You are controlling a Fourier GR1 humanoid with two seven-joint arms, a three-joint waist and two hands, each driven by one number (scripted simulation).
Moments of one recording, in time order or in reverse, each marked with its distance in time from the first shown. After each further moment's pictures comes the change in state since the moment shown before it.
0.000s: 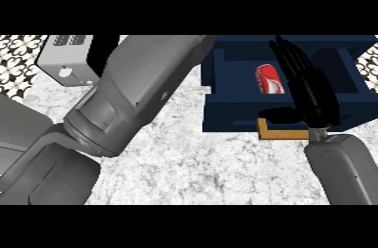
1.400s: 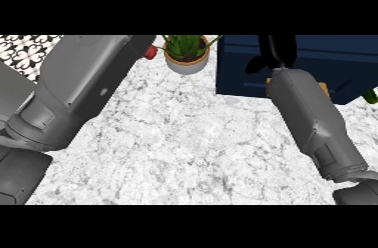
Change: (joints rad) left arm 0.215 0.197 -0.019 -0.272 -0.069 -0.084 0.139; right arm -0.619 0.095 -0.168 1.037 0.239 -0.536 -0.093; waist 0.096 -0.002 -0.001
